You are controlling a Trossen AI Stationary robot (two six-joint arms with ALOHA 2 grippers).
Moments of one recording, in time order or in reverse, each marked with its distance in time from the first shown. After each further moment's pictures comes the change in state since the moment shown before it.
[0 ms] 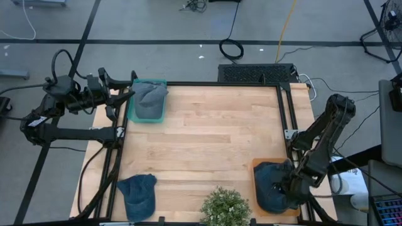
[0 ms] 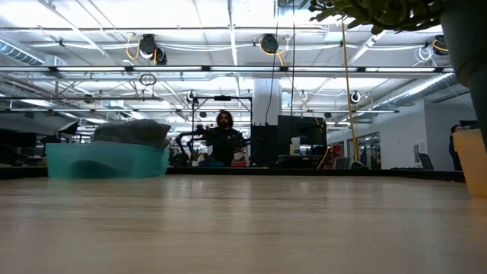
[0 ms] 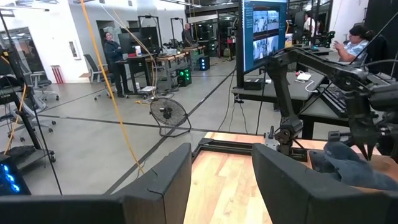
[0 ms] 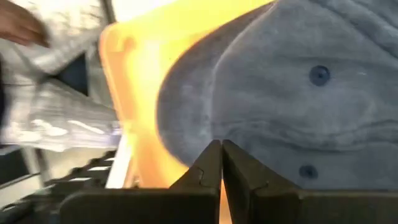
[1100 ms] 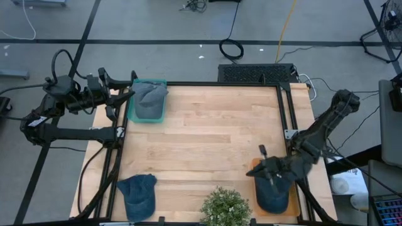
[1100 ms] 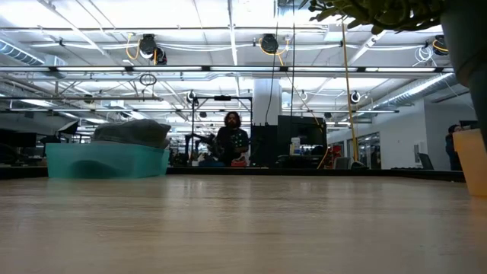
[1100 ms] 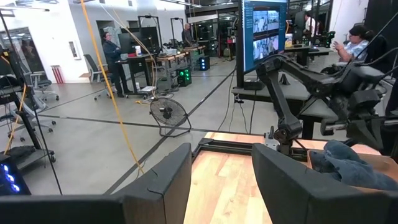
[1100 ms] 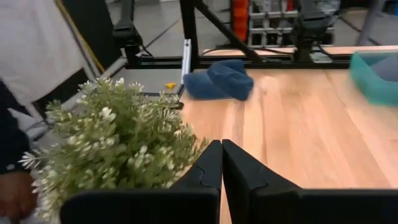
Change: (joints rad) left arm 0.000 0.000 0.000 0.000 0.000 0.000; right arm -0.203 -0.250 -0.243 0.857 0.594 -0.951
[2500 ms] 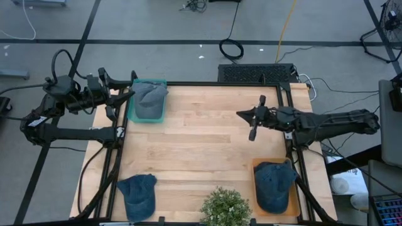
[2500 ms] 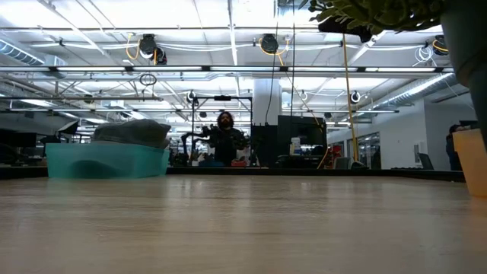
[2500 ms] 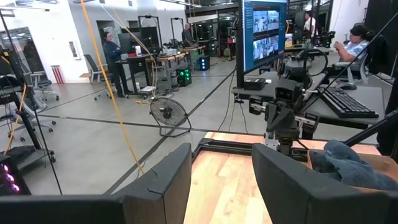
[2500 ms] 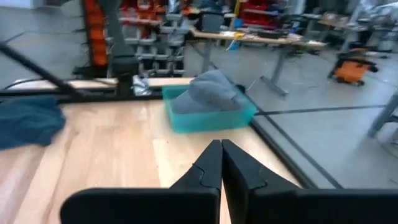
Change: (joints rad) left arm 0.000 0.000 0.000 0.000 0.000 0.000; right arm -0.804 -0.159 -0.011 0.008 -0.203 -0.365
